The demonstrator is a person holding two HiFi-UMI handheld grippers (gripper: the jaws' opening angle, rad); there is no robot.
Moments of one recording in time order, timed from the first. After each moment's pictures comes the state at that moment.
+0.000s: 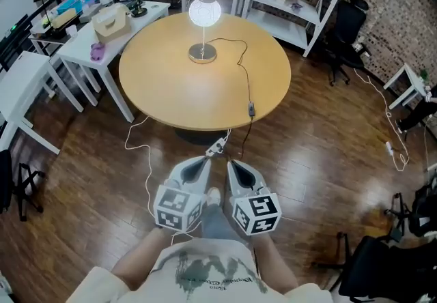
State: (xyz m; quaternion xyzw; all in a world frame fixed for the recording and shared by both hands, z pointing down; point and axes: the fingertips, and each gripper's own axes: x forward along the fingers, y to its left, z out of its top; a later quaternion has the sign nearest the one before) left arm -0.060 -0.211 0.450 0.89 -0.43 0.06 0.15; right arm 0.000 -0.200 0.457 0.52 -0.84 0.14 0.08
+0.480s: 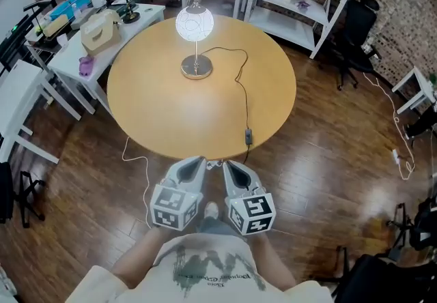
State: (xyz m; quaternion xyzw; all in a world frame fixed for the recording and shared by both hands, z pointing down) left arm -0.032 -0.358 0.466 0.87 -0.45 0.08 0.16; right arm 0.028 -0.345 0.474 0.51 -0.84 0.15 0.09
